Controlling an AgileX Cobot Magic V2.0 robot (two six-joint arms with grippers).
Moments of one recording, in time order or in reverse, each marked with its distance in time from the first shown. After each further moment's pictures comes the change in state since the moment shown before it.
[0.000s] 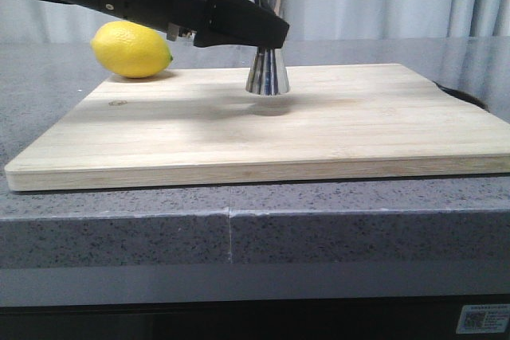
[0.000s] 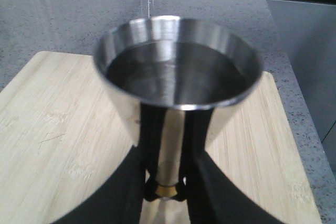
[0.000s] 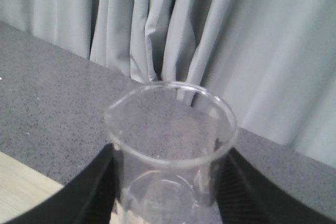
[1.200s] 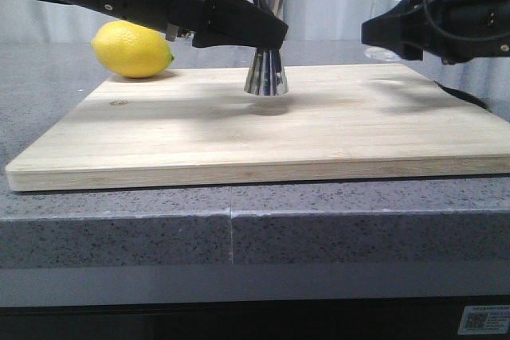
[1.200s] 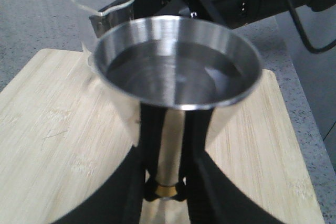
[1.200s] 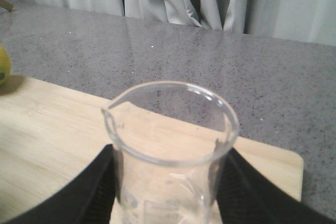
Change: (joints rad) left arm 0.000 0.000 0.000 0.004 -0.002 -0.004; right arm -0.122 0.237 0.339 0.087 -0.581 -0.009
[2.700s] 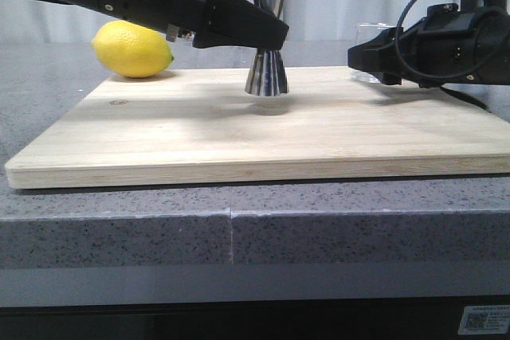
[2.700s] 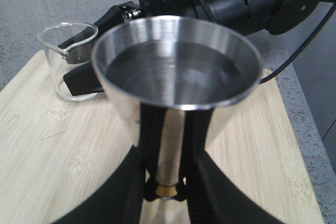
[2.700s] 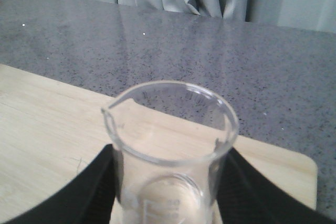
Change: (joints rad) left arm 0.000 0.000 0.000 0.002 0.000 0.000; right arm -0.002 0.170 -0.095 0.019 -0.067 -0.058
